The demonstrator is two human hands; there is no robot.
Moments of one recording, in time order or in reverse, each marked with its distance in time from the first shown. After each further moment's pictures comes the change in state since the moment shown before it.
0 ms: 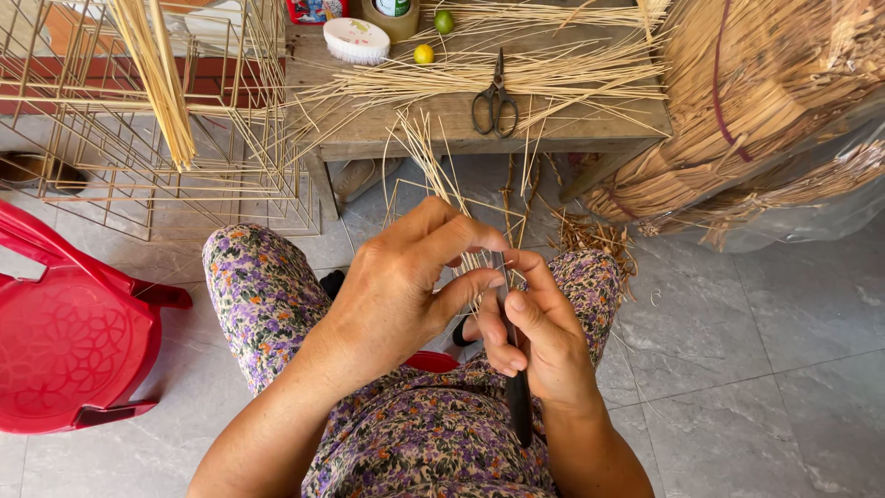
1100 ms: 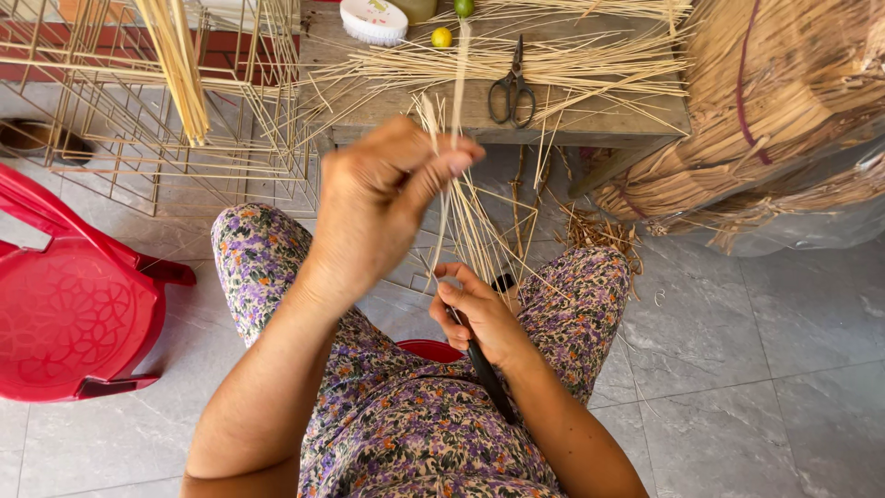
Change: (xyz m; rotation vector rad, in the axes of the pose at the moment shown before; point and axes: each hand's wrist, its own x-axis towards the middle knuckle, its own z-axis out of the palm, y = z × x) left_hand 0.014 -0.052 -0.010 -0.077 0.239 -0.073; right_hand 0.038 0.100 -0.056 -0.014 0.069 0.465
